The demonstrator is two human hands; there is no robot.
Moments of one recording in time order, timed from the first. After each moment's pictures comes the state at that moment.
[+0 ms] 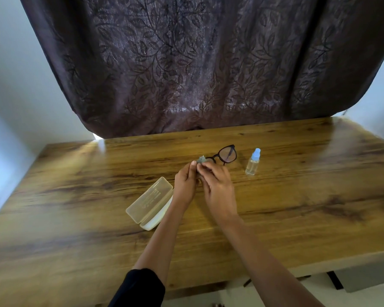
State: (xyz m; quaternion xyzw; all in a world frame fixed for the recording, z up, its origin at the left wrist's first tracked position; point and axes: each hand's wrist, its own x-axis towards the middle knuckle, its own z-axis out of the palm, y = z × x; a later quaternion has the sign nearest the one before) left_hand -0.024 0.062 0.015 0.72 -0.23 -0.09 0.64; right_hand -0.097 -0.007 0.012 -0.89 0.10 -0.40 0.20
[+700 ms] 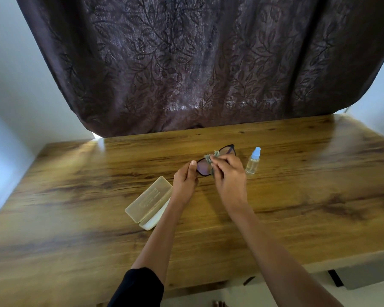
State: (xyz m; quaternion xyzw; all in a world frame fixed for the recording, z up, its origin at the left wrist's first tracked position) left_hand -0.023 0.062 0.017 0.71 -0.22 -0.12 0.66; right_hand -0.094 -0.036 0.026 -0.87 0.13 -0.41 0.24
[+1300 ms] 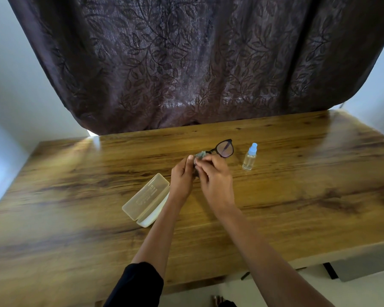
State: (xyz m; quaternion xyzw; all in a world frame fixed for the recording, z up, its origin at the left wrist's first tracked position) left_hand -0.024 0.060 0.018 0.71 -0.24 -0.09 0.66; right_hand -0.093 -0.011 0.023 -0.88 0.09 -0.40 0.23
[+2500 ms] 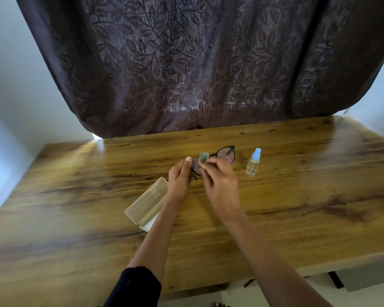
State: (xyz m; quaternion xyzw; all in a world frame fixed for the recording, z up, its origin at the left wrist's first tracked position) left_hand -0.017 0.068 0.026 0.62 -0.21 -0.13 0.74; right_hand -0.092 -0.013 0.028 -0.87 0.08 -0.44 0.21
